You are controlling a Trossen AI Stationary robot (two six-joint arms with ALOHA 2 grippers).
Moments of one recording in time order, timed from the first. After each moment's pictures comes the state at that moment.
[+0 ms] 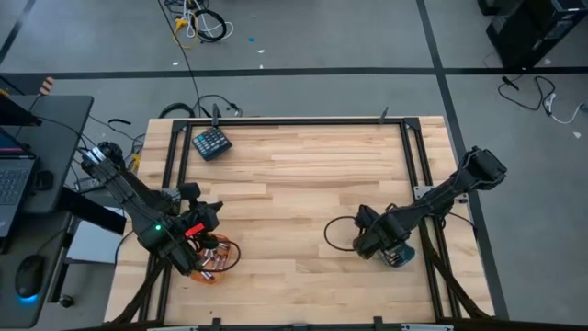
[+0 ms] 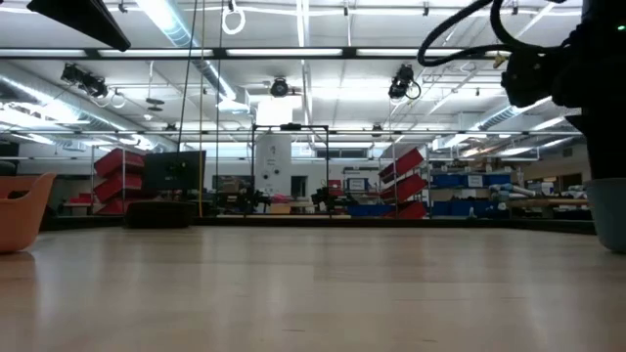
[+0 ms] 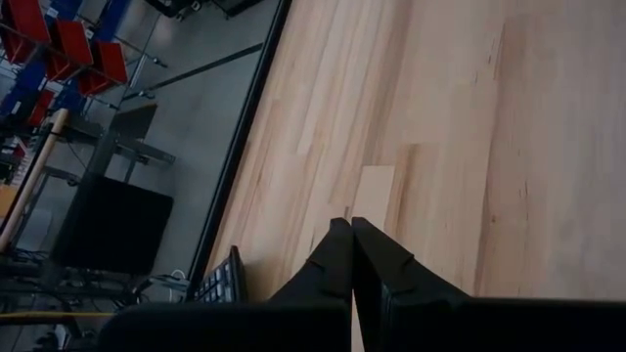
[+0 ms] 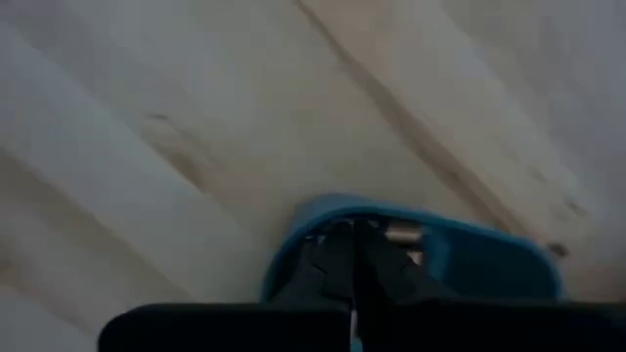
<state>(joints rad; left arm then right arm) -0.81 1.30 1.11 -1.46 -0.98 -0.92 0.51 1.54 0.94 -1.03 0.16 1.32</state>
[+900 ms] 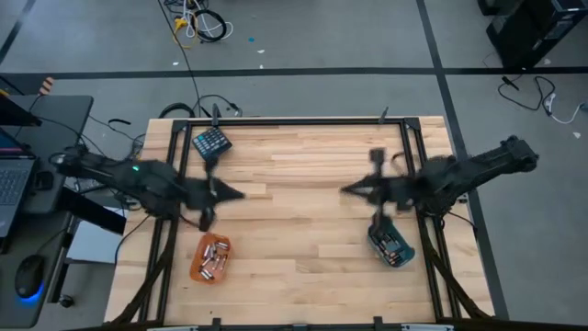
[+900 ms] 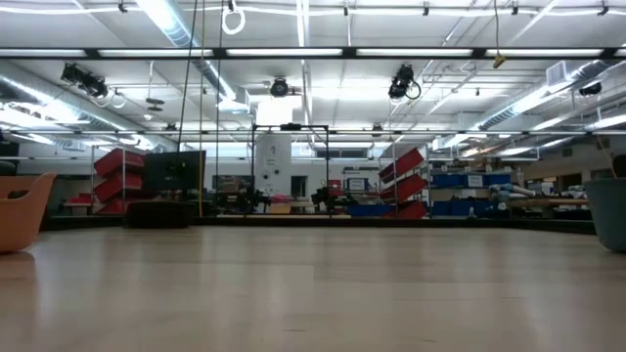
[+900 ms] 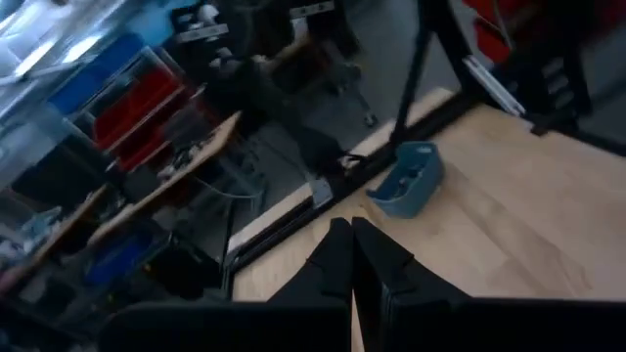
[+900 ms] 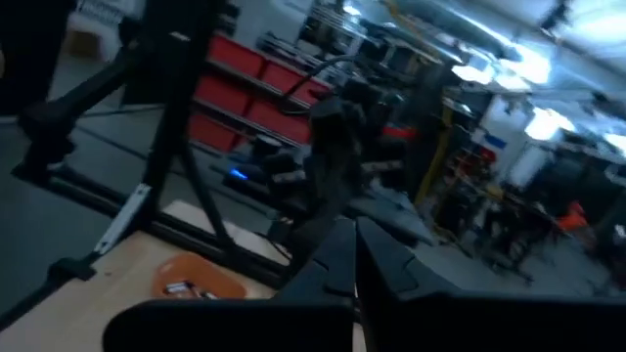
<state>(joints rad) -0.35 0.84 0.90 -0.20 -0.28 0.58 0.35 1.05 1.02 0.09 0.27 -0.44</state>
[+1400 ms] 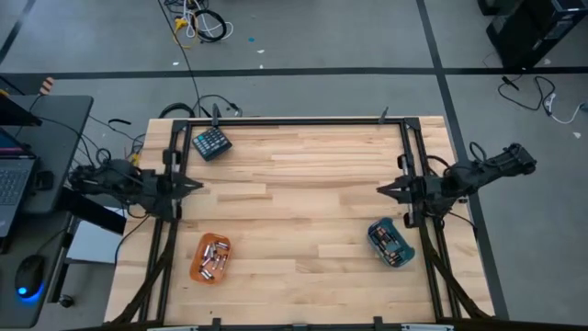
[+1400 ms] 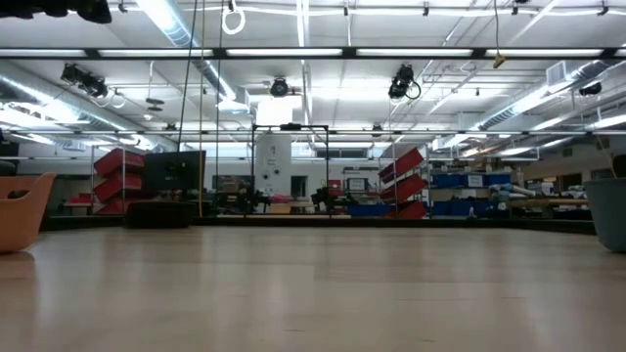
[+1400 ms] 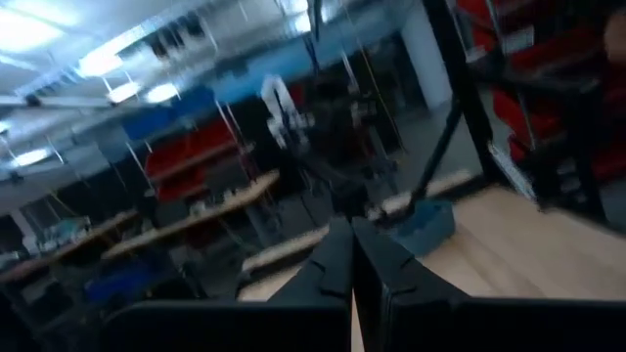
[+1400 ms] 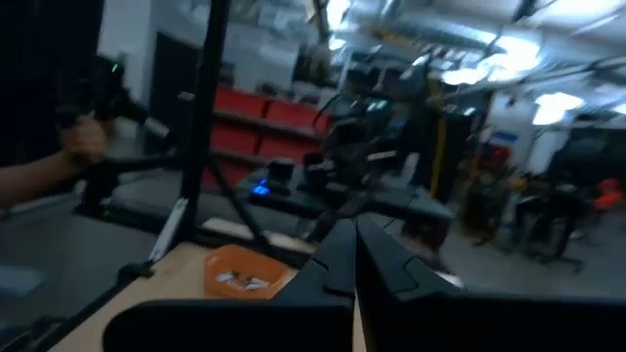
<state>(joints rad) -0.29 0.05 0.44 -0.25 -0.24 0.44 0.37 0.46 0.50 0.12 0.26 -0.25</state>
